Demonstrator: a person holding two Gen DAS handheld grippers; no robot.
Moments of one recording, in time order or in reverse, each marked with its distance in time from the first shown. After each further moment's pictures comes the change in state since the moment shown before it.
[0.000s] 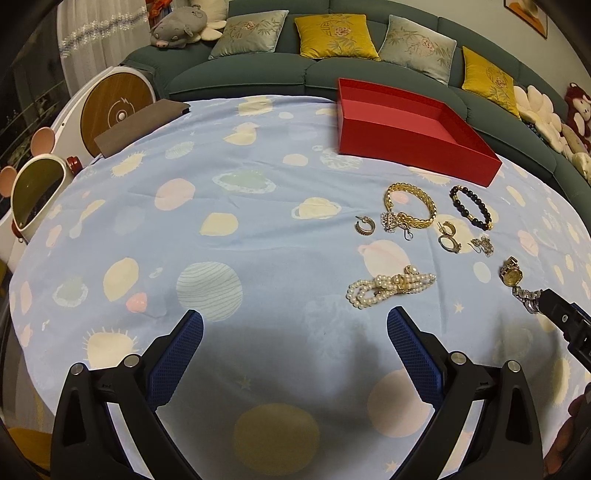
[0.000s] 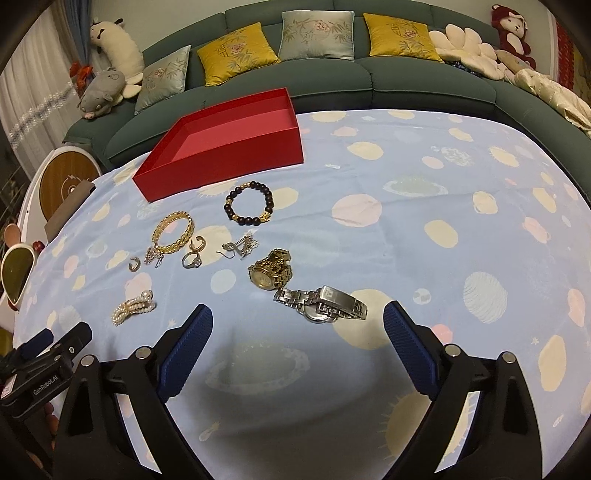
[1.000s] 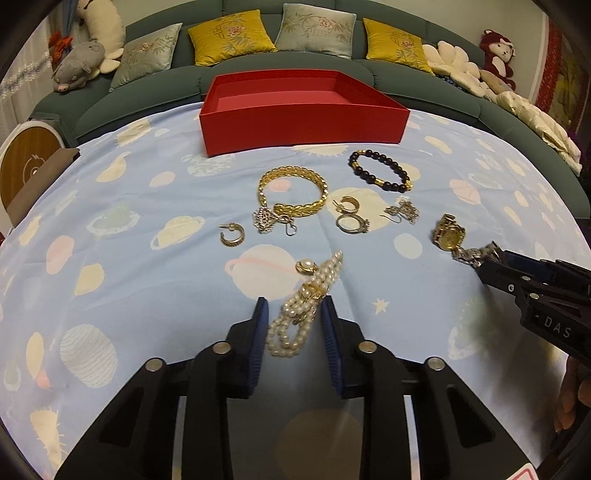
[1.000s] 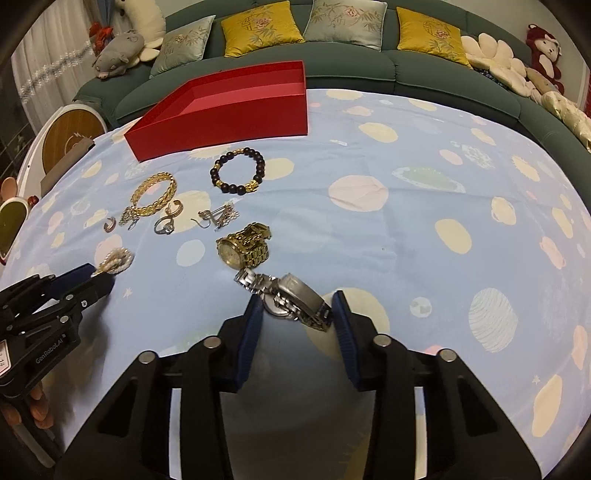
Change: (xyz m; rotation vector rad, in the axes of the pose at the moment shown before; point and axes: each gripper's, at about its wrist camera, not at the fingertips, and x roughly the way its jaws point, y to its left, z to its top) left arm 0.030 -0.062 0.001 0.277 -0.007 -0.236; right arm 0.028 -0.014 -0.004 -0.139 0.072 0.023
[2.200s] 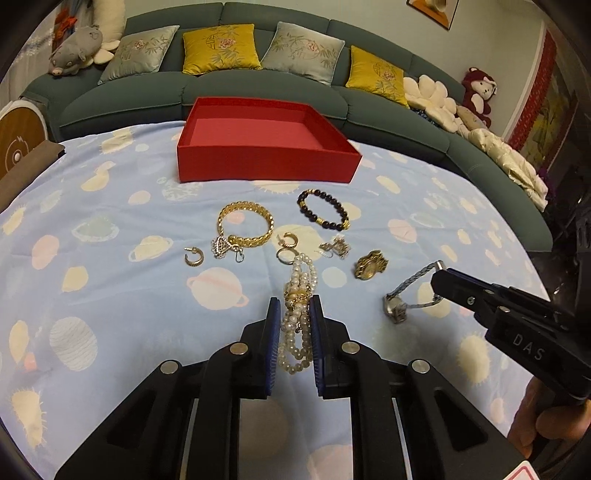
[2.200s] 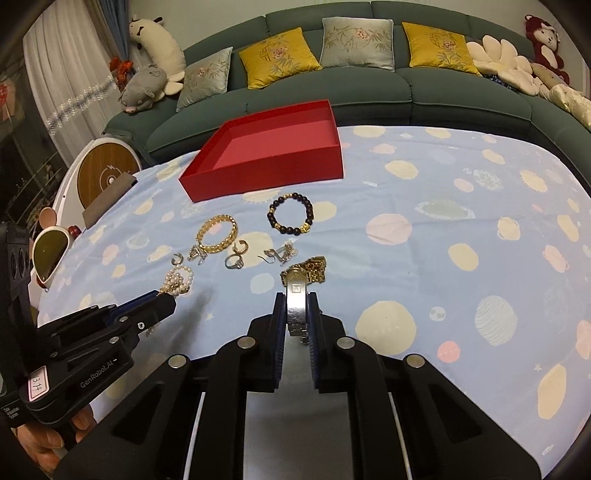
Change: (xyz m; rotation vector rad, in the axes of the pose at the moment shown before) left arm -0.051 -0.011 0.012 -0.091 -0.085 -0.168; right arm -0.056 0.017 0.011 0.046 -0.109 0.131
